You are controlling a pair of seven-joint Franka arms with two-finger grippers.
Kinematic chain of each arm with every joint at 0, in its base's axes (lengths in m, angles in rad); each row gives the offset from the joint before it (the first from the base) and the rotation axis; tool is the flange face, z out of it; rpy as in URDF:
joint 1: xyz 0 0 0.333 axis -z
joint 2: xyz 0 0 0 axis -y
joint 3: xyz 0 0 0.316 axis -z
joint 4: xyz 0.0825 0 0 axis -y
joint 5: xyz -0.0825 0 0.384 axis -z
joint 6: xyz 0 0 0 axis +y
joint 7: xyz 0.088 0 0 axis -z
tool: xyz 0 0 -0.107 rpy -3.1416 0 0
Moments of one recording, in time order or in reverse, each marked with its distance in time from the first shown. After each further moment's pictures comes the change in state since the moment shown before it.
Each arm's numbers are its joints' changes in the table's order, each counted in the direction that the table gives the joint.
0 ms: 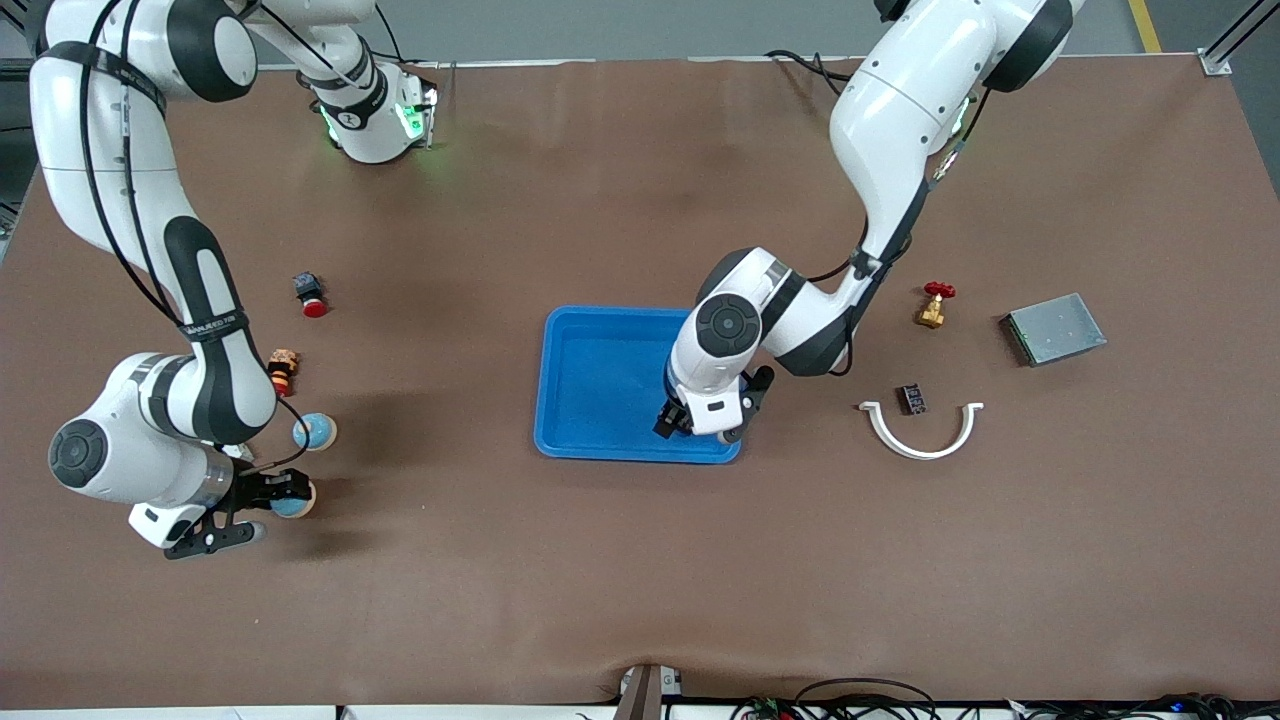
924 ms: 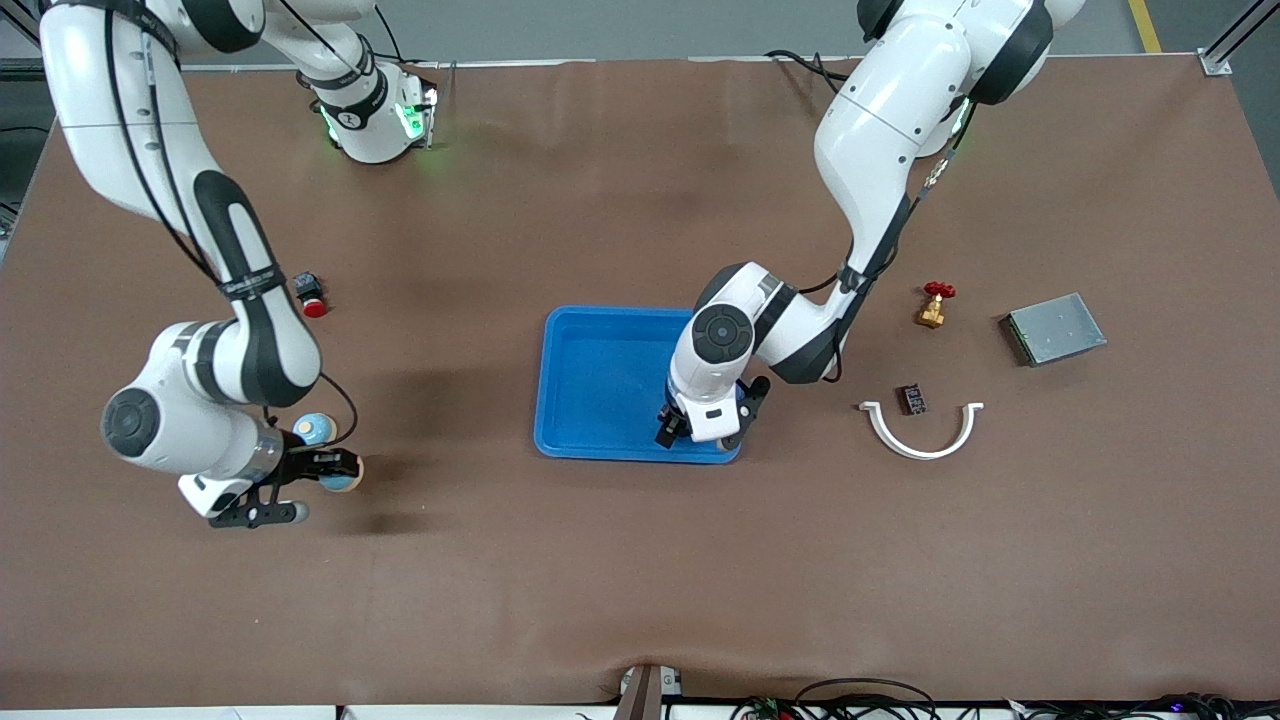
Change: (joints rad) left arm 0.036 -0.054 -0.050 0.000 0.000 -0.080 -0.001; right arm -0.111 0.175 -0.025 -0.242 -0.034 -0.065 0.272
